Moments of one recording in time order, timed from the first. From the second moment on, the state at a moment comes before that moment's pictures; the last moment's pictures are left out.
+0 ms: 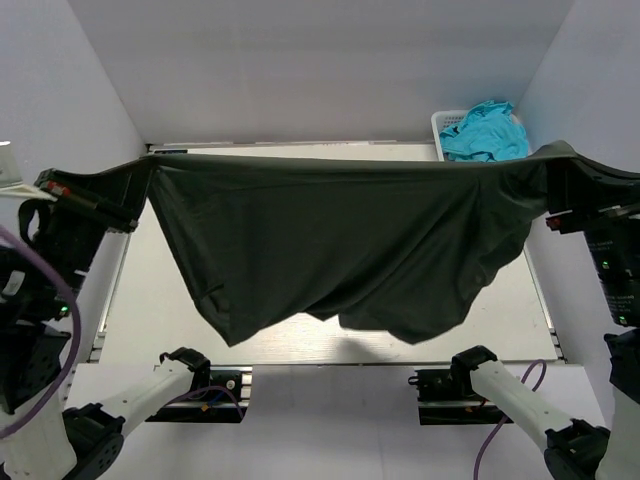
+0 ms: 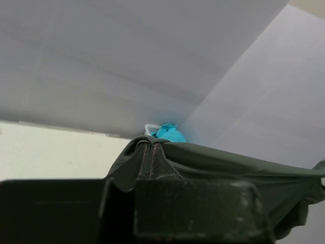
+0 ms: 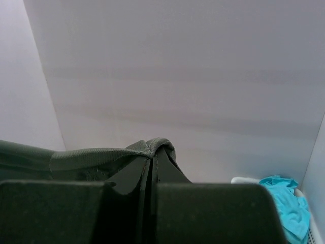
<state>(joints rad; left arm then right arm) -0.45 0.86 1.92 -0.77 -0.16 -0.56 0.41 0.77 1.77 -0.53 0.04 0.04</state>
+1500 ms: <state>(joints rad) -0.22 1.56 1.14 -0.64 0.08 -0.54 0.28 1.53 1.24 -0.45 0.03 0.32</state>
